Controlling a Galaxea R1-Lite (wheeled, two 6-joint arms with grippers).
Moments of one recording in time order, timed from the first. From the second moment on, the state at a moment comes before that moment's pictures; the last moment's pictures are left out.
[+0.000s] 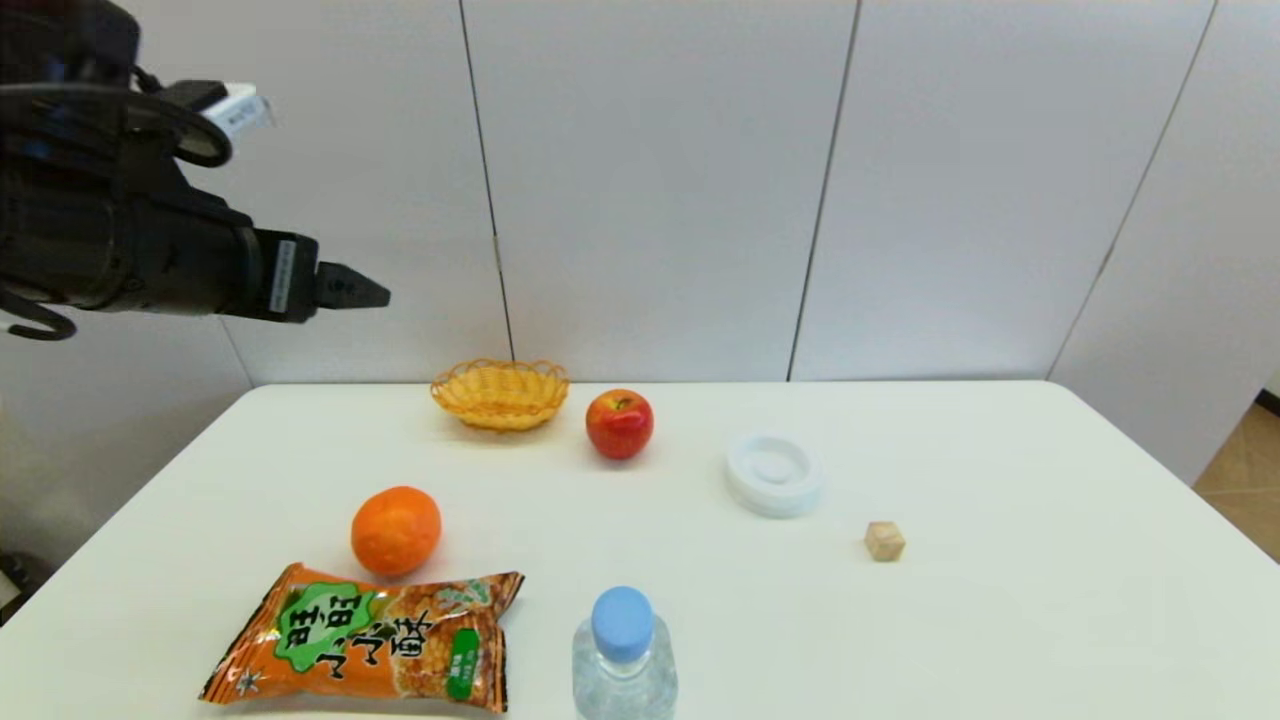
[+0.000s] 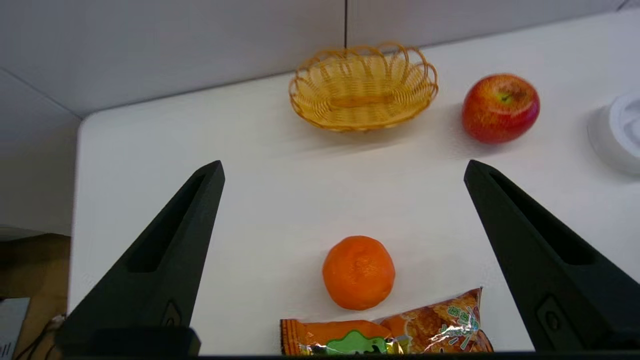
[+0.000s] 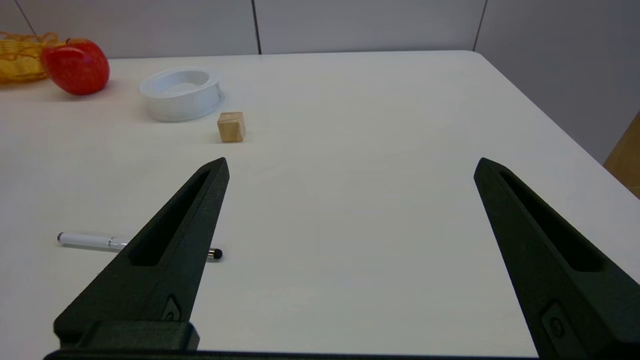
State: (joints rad) left arm -0.24 1.49 -1.44 0.44 0.07 0.05; right arm 0.00 0.00 0.00 0.00 -0.02 0.01
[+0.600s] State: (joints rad) left arm -0.15 1.08 -1.30 0.44 0.07 0.05; right arm 0.00 0.00 0.00 0.00 -0.02 0.01
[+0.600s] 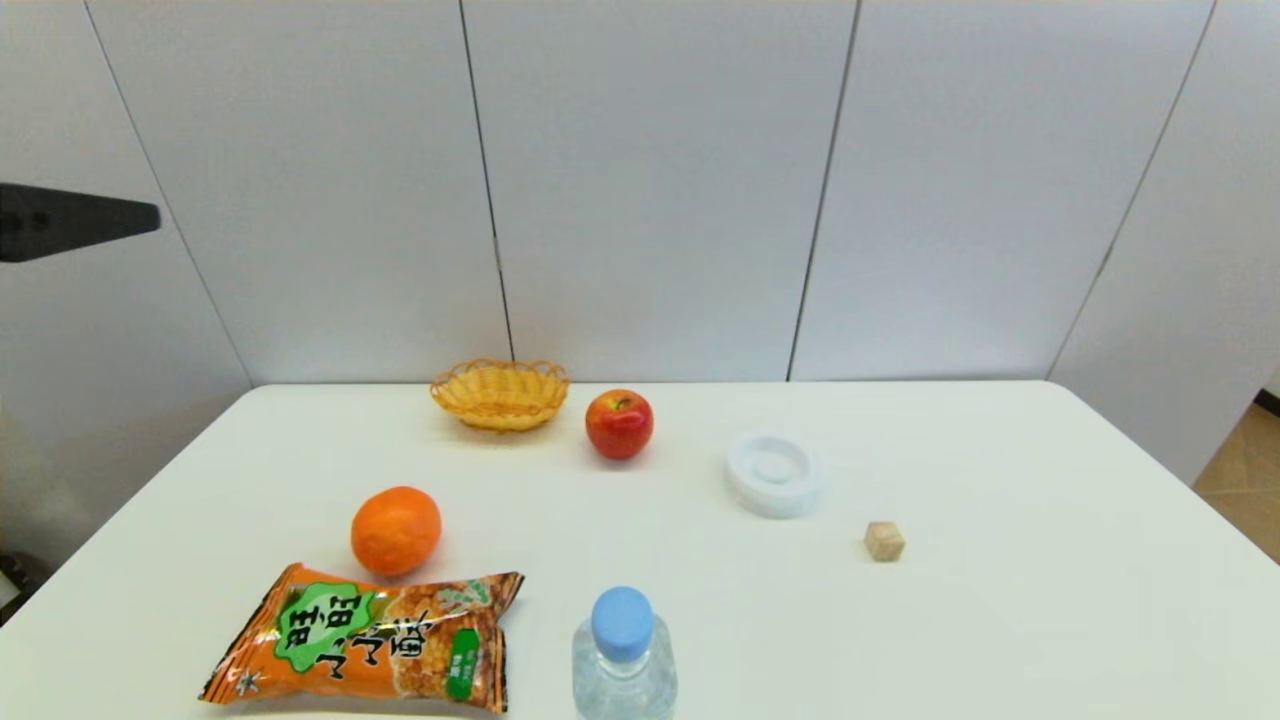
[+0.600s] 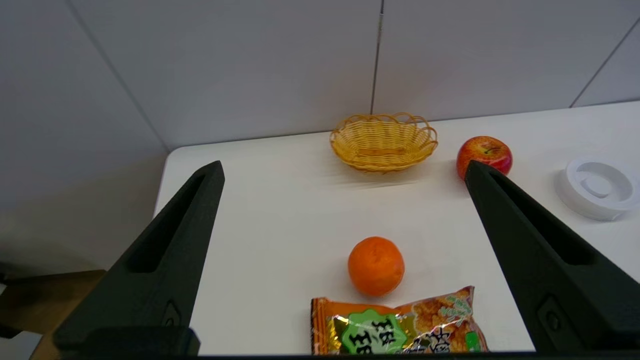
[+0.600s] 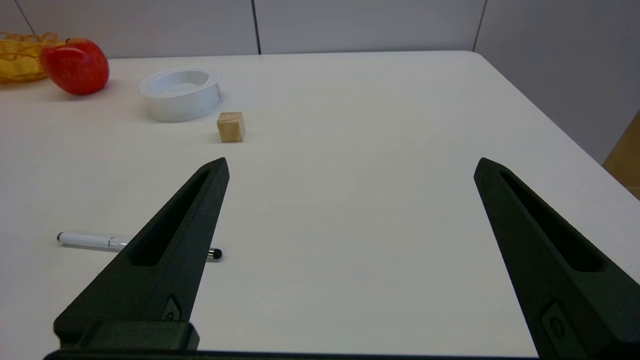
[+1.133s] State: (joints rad) left arm -0.10 0.67 -0.99 0.44 0.07 0.05; right arm 0.00 0.00 0.00 0.00 -0.02 0.01
